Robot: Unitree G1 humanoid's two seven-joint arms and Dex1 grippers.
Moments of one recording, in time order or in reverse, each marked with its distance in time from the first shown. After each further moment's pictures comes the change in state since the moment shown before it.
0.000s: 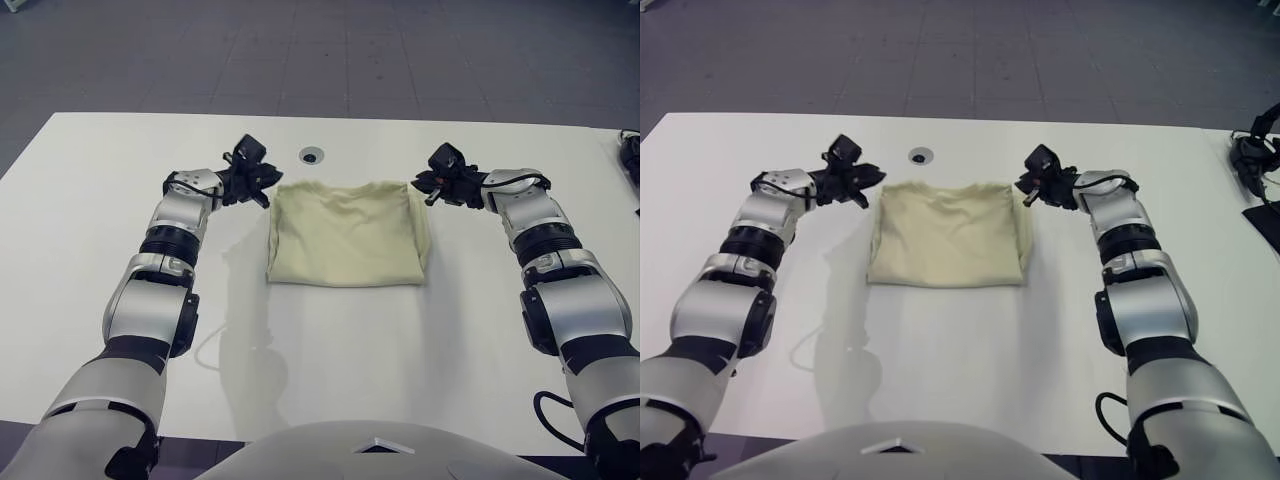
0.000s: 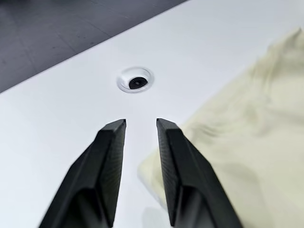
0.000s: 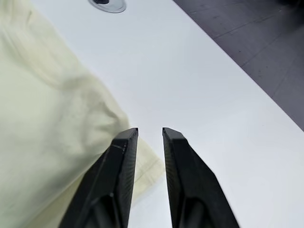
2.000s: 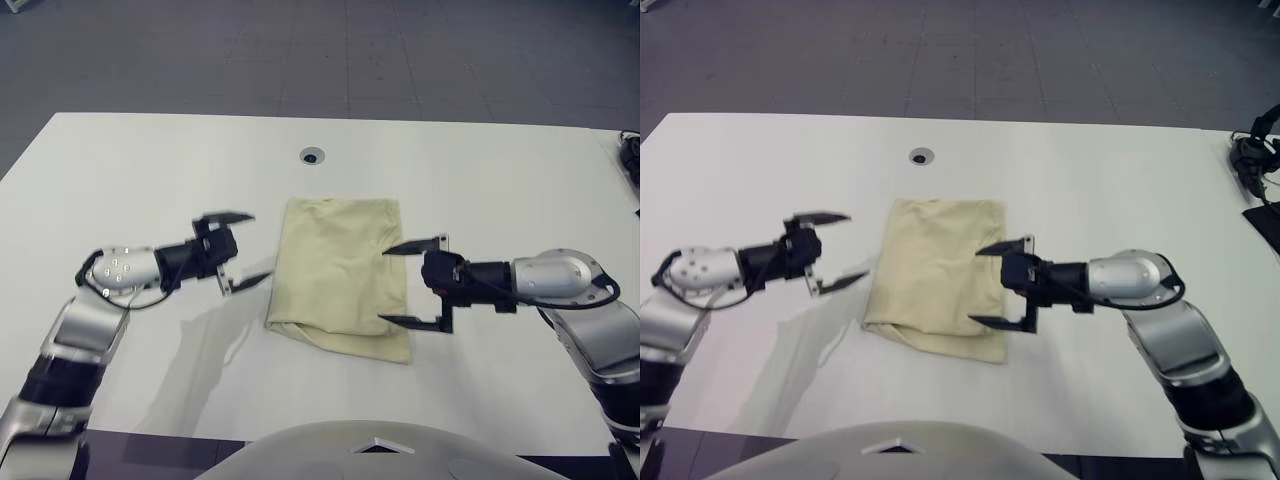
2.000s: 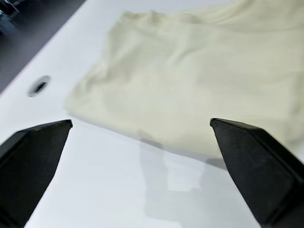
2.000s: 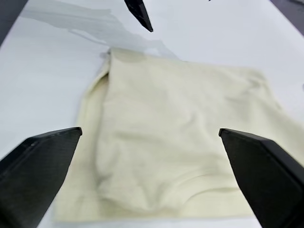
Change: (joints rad) left arm 1.017 0.471 0.028 -1.328 -0.184 0.015 -0.308; right arm 0.898 -0.383 -0.088 -1.656 0.370 0.519 0.401
